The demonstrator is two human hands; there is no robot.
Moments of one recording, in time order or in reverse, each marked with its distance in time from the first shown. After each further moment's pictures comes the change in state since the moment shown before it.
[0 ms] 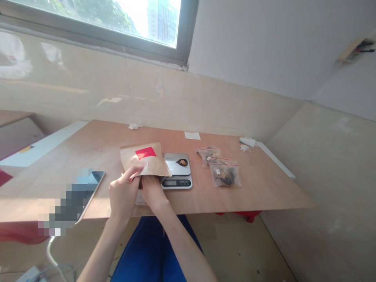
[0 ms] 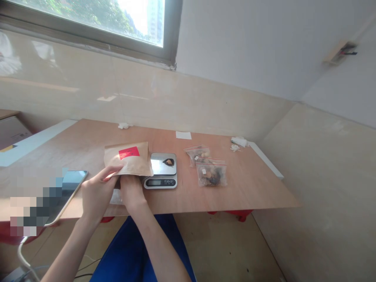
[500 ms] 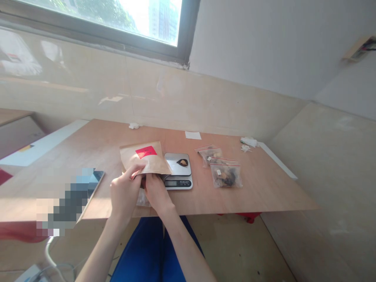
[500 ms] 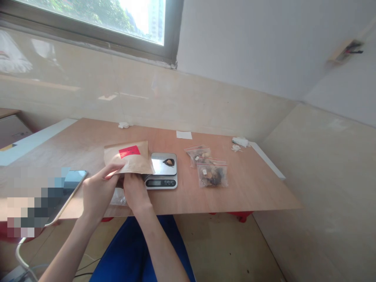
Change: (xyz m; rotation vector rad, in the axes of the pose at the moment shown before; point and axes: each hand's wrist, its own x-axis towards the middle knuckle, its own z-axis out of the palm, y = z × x) left_hand 0.002 0.007 0.002 0.020 -0.026 -0.027; right_hand -0.017 0.011 -0.006 -0.024 -0.004 0.004
